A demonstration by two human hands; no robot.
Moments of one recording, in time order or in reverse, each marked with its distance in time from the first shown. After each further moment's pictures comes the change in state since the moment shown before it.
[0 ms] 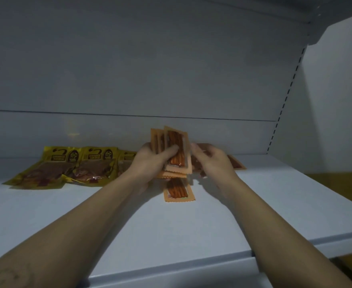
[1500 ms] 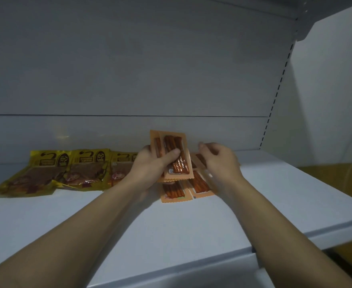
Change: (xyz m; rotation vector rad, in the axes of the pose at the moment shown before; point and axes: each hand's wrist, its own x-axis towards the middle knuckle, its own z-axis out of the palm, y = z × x) left_hand -0.008 0.001 0.009 -0.110 -0.074 -0.056; right_hand 0.005 0.011 -0.016 -0.187 0.248 0.031
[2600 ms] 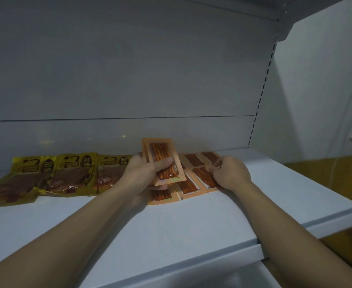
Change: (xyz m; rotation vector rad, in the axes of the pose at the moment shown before) left_hand -0.001 -0.004 0.016 -0.164 -0.051 -0.149; right_hand 0.020 0.035 -0.050 -0.788 -0.017 0.056
